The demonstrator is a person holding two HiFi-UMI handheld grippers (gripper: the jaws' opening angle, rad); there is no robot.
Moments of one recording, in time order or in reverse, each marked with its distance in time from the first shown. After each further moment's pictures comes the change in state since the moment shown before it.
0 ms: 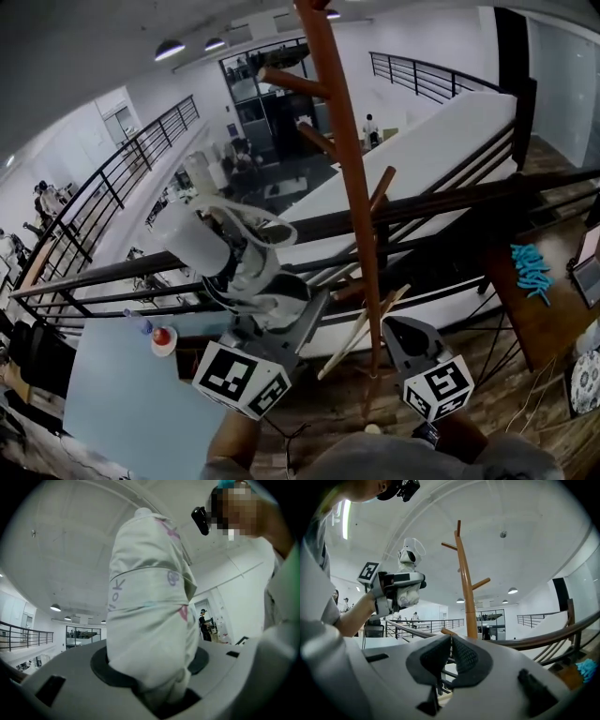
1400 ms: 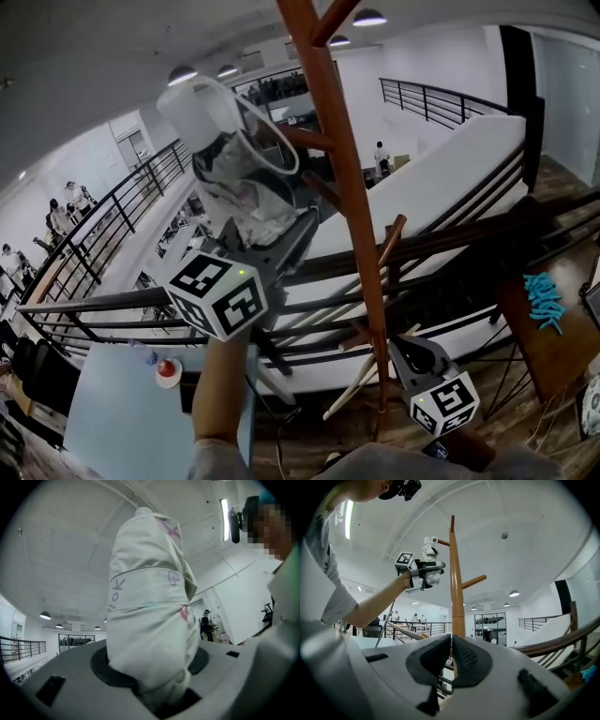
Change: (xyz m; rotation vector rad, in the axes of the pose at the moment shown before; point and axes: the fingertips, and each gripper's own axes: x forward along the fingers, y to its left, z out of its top) left arm 0.119 0.090 0.090 0.082 -0.043 -0.076; right arm 0.040 -0.044 0.010 -0.025 -0.037 0.014
